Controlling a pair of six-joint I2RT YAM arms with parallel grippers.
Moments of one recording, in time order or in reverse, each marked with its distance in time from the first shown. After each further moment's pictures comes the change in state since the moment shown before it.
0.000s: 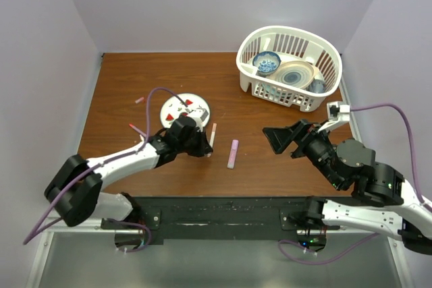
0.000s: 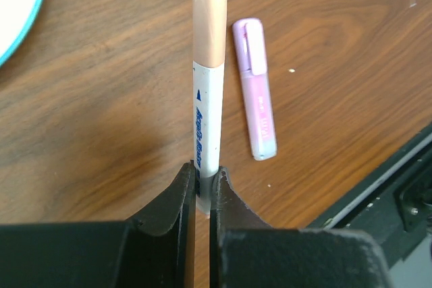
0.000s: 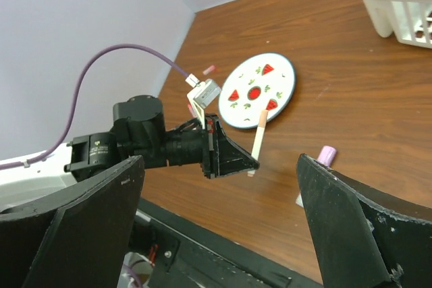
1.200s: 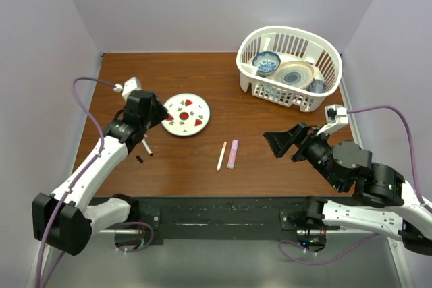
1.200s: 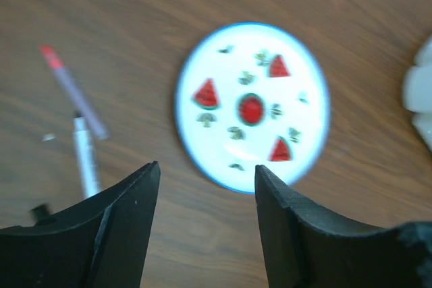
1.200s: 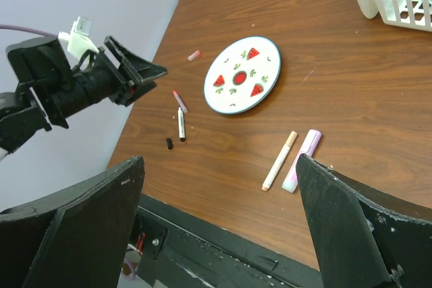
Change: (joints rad) left arm 0.402 -0.222 0.189 -0.348 -0.399 -0.182; right arm 0.000 -0.016 -0.014 -0.077 0.001 0.029
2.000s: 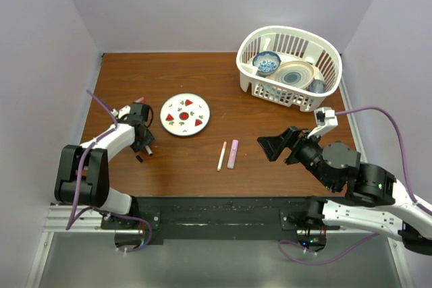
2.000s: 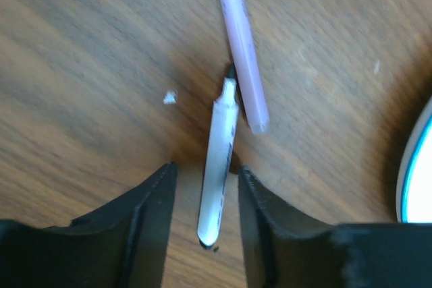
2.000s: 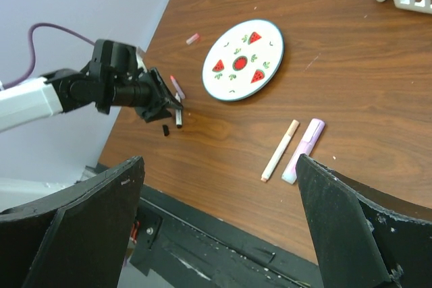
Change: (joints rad) left arm 0.211 0.353 -0.135 -0.056 -0.039 -0.042; right arm 0.000 0.002 -0.063 0.032 -0.039 0.002
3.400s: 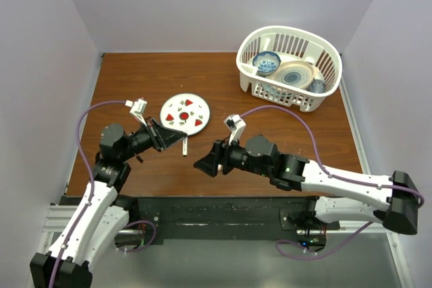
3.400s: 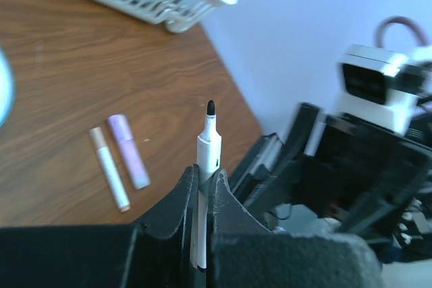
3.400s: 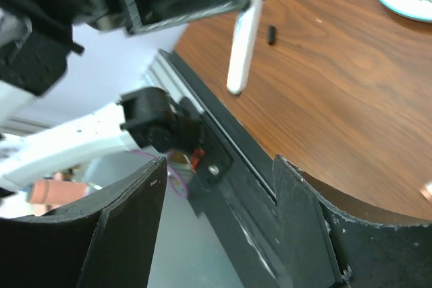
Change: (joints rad) left arm -0.091 -0.810 -0.270 0.554 1.057 -0.021; right arm -0.022 0.494 -0.238 0.728 -0.603 0.016
